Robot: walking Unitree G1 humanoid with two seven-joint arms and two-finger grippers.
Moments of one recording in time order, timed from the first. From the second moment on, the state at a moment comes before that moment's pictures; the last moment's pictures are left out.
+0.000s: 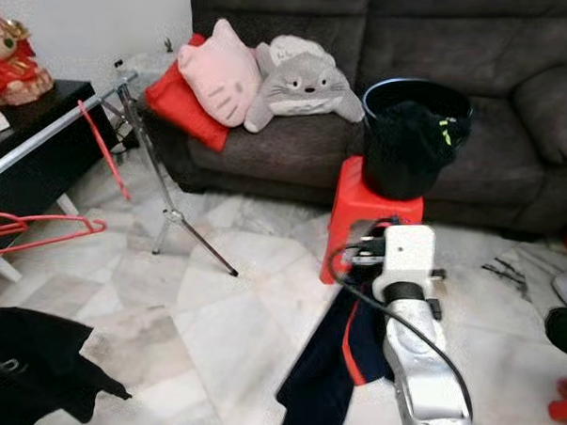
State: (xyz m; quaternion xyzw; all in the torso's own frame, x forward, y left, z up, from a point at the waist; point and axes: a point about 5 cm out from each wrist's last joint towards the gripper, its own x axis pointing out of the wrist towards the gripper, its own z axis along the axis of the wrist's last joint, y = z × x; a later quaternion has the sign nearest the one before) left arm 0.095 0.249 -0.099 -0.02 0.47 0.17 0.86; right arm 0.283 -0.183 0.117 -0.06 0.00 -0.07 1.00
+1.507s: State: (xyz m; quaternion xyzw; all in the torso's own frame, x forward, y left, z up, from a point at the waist) left arm 0.093 0.239 -0.100 -0.04 0.45 0.18 0.87; right arm 0.293 -0.188 0.108 -0.07 0.02 -0.04 1.00
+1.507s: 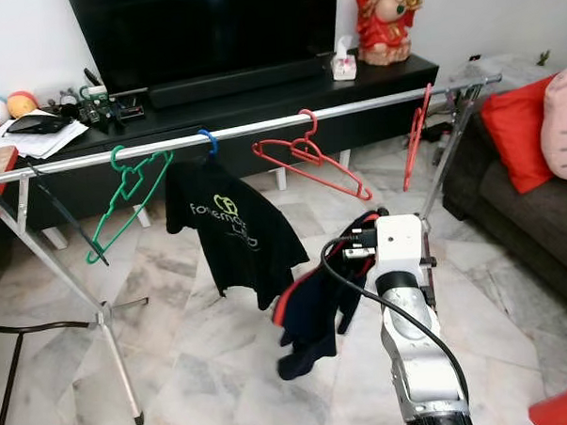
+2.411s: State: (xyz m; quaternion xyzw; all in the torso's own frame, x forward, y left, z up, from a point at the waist) left arm 0.172 0.269 0.011 0.10 0.06 0.19 0.97; right arm 0.272 -0.223 0.005 -0.09 0.22 -0.05 0.97
